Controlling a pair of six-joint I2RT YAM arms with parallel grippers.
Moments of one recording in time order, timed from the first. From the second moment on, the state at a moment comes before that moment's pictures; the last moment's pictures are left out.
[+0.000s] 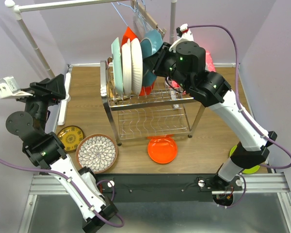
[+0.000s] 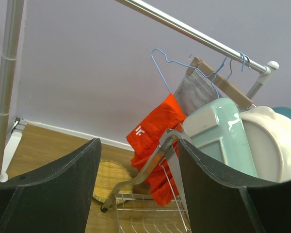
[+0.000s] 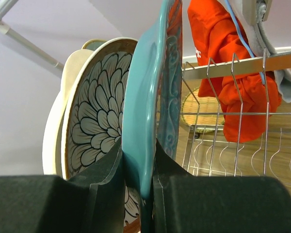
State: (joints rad) left arm 0.70 0.71 1.18 -0.09 0.69 -0.73; right arm 0.90 1.65 2.16 -0.64 0.36 0.64
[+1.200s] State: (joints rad) left arm 0.70 0.71 1.16 -0.08 0.69 -0.74; right arm 0.96 1.65 2.10 -0.63 0.41 0.52
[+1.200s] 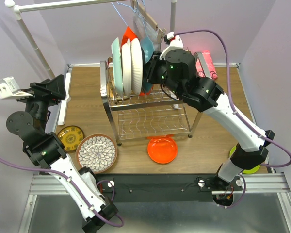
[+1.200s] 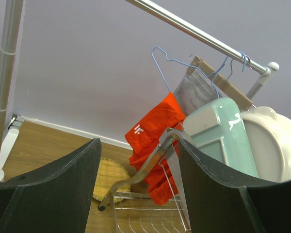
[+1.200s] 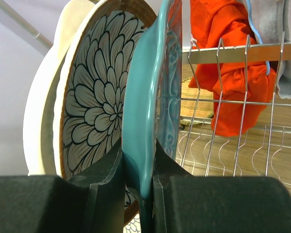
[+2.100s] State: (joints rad) left arm 0.70 0.71 1.16 -0.08 0.69 -0.75; right arm 0.97 1.57 2.06 -0.51 0.38 0.50
